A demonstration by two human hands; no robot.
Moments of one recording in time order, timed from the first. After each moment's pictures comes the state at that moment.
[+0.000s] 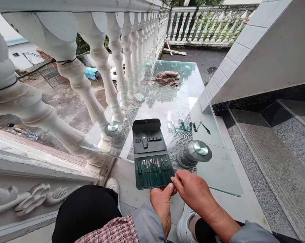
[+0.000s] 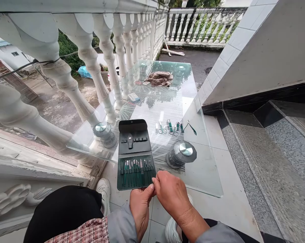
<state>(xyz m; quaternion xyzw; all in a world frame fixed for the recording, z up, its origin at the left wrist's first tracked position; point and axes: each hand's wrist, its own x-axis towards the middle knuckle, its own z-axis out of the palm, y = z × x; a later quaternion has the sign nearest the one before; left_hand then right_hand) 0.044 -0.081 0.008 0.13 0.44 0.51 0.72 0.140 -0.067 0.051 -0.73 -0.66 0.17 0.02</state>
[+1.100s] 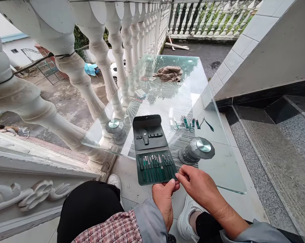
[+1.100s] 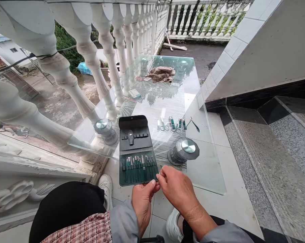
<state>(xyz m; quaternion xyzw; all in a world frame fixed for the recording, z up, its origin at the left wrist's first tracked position) 0.043 -0.080 0.004 0.11 0.45 0.50 0.73 0.151 -0.065 0.054 -0.74 -0.64 0.21 0.06</state>
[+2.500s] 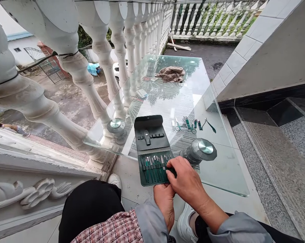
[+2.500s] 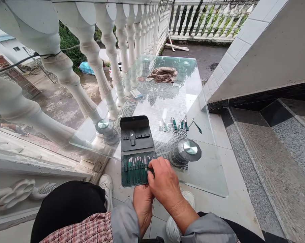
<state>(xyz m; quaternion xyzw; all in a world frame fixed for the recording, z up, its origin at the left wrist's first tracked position) 0.047 -0.074 0.006 0.14 0.42 0.53 0.72 0.116 -0.050 0.047 -0.68 -0.69 0.13 0.21</state>
